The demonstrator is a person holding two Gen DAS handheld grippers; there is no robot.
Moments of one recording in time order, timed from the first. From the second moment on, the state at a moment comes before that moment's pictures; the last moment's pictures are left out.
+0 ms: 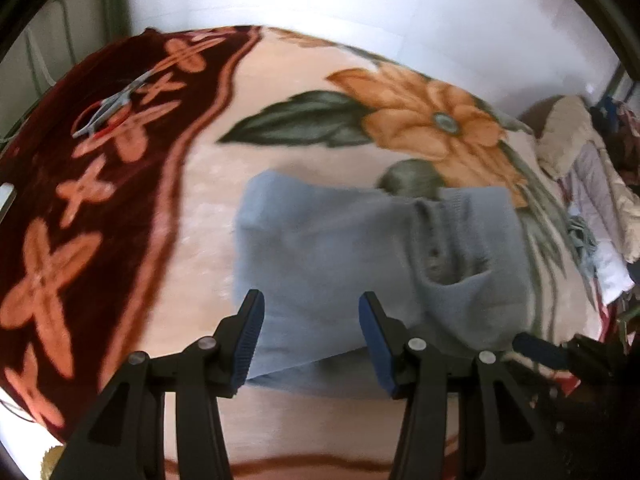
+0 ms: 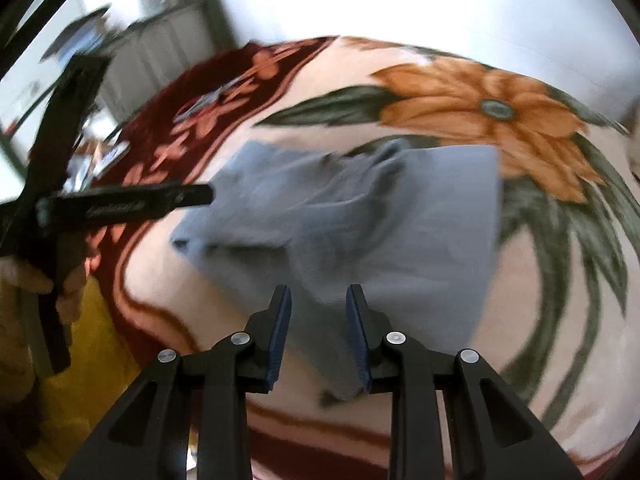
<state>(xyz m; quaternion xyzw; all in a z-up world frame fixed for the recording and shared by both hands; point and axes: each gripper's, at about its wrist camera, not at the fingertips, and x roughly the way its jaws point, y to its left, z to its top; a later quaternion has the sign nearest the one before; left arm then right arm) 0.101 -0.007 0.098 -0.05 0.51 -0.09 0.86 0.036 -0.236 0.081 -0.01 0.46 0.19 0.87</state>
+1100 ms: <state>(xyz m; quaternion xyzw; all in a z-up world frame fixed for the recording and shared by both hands) 0.109 -0.064 0.065 -0.02 0.55 -0.06 0.83 0.053 -0.294 0.029 0.07 0.50 0.12 0.86</state>
